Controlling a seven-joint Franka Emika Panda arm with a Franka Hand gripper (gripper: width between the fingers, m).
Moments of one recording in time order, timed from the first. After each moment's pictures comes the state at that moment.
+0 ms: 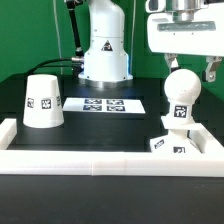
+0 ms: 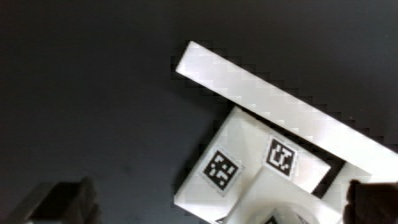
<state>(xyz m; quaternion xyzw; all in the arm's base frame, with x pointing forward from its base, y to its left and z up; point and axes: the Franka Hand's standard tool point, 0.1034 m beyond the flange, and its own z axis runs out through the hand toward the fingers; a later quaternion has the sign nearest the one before) 0.529 0.127 0.123 -0.86 0.50 0.01 0.07</state>
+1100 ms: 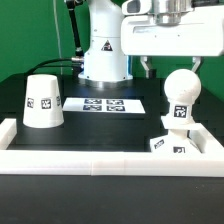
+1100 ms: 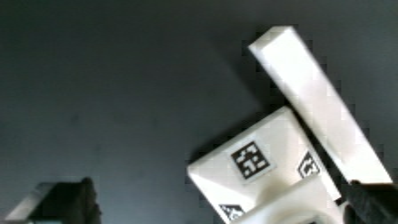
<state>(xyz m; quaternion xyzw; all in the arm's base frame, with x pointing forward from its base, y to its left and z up) 0.510 0.082 0.116 -0.96 0.27 -0.01 0.05</state>
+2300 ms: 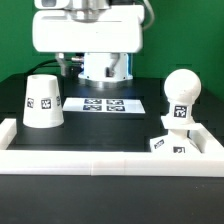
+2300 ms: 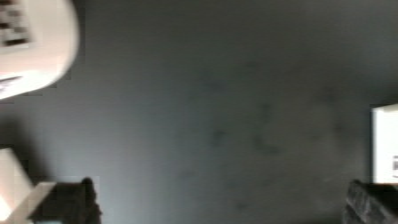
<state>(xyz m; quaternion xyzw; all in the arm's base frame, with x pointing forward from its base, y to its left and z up) 0.488 -0.078 0.118 -0.99 0.13 -0.03 0.02</state>
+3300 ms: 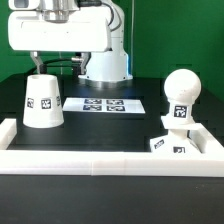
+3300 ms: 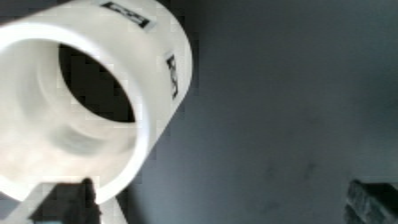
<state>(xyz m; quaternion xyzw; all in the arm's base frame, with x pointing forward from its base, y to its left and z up) 0.448 -0.117 0.107 -0.99 0.13 -0.02 0.02</state>
